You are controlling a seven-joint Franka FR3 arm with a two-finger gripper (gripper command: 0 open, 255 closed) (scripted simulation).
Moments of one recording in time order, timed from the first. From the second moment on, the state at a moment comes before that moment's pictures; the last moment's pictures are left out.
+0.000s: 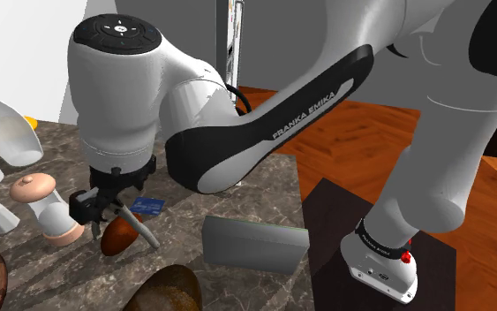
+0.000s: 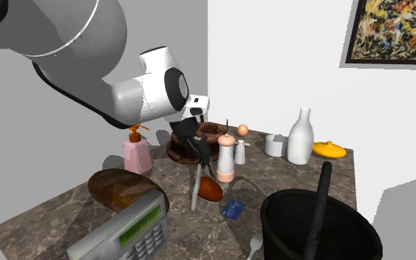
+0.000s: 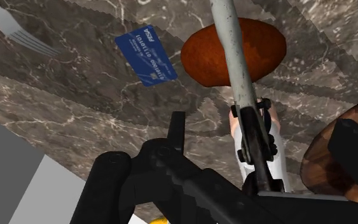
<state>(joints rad) 0.18 0.20 0.70 -1.94 -0.48 2.34 0.93</state>
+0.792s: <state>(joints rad) 0.19 0.22 0.69 -1.95 -0.51 2.37 0.97</state>
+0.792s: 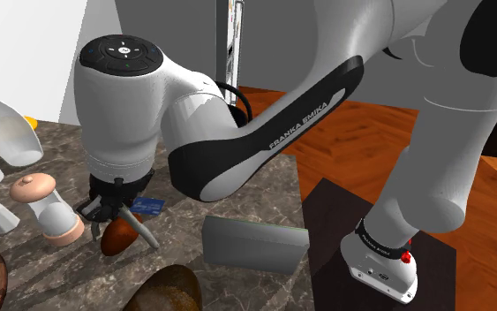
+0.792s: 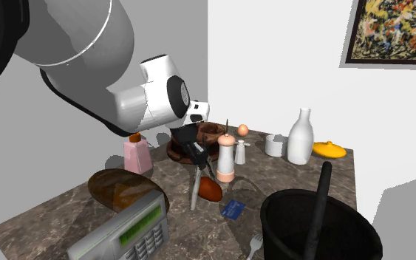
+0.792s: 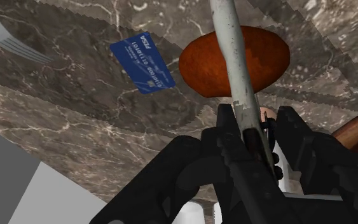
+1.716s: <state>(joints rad) 0.17 0.16 0.72 -1.88 -0.42 2.26 0.88</state>
